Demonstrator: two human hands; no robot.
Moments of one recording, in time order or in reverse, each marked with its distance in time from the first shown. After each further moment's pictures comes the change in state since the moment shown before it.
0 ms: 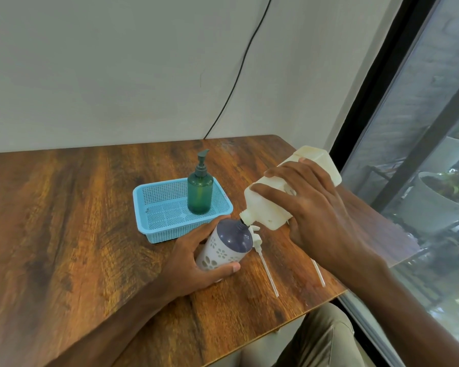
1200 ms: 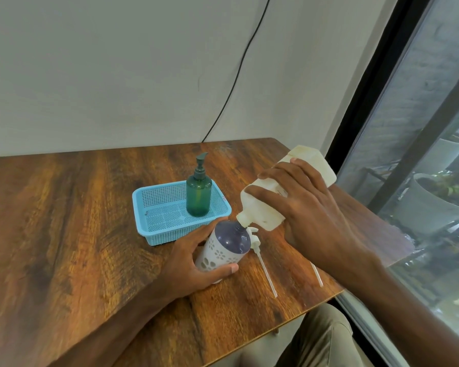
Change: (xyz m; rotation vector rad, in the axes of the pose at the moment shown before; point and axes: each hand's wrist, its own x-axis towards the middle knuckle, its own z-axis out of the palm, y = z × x) left_hand 0.001 0.000 -0.002 0.001 0.008 -0.011; right_hand 0.007 -0.004 0.000 -0.064 0.042 -0.102
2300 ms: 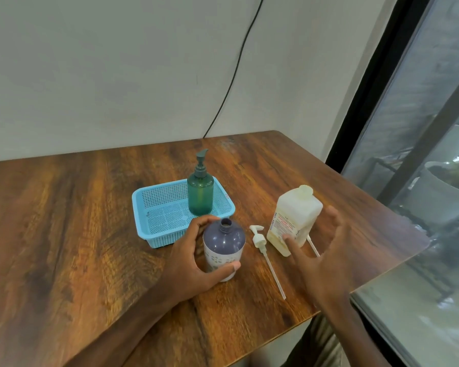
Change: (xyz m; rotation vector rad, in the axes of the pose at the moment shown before) left_hand 0.001 0.008 -0.001 -0.071 0.050 -0.133; right_hand -0.084 -0.021 0.077 0.658 0.197 1.122
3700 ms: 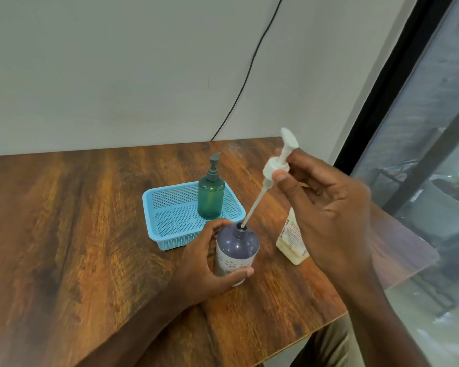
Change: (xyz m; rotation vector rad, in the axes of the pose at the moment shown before) left_hand 0.001 -0.009 -0.001 0.020 -0.013 0.035; right_hand 0.006 -0.157 -0.015 0.488 -0.166 -0.460
